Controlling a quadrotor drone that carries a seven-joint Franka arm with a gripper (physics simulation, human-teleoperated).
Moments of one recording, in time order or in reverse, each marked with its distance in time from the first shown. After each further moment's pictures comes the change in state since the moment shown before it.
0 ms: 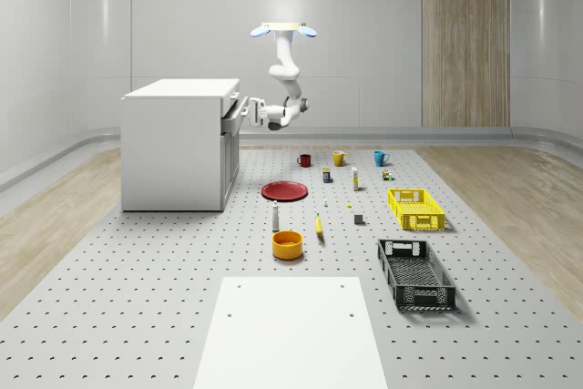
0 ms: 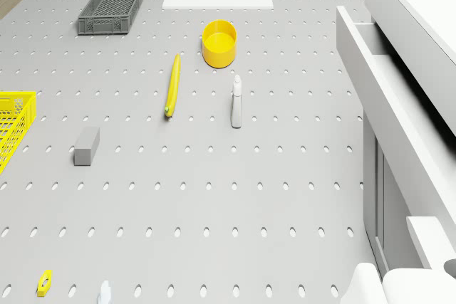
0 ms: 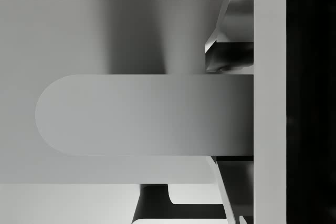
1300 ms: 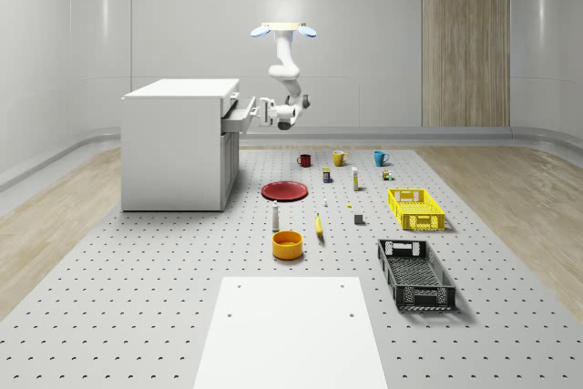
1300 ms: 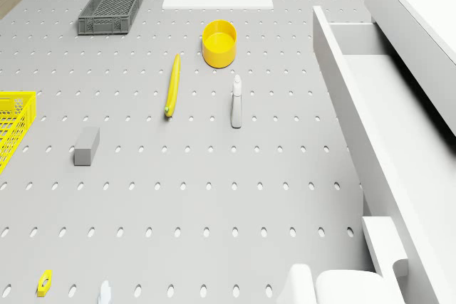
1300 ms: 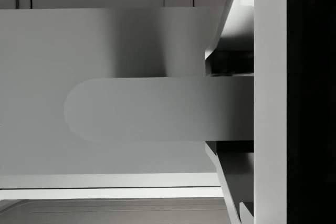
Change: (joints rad) arm -0.051 -0.081 -0.155 -0.030 -0.177 -0.117 0.058
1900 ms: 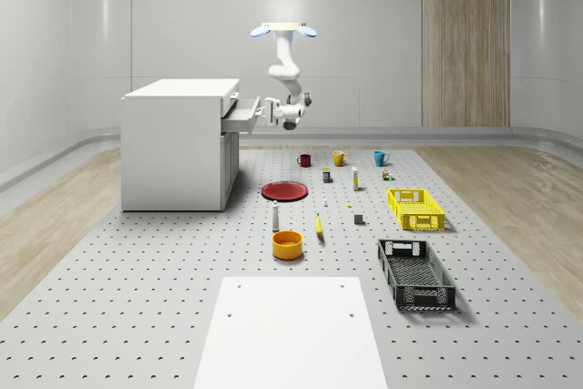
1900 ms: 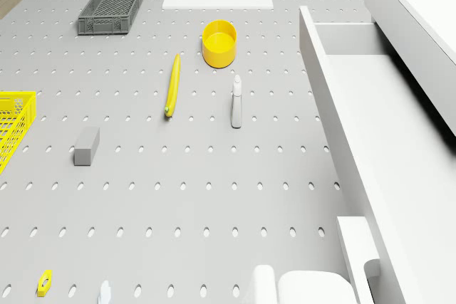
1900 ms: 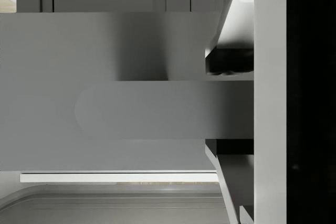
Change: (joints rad) arm -0.002 -0.039 -0.110 0.006 -0.115 -0.054 0.030
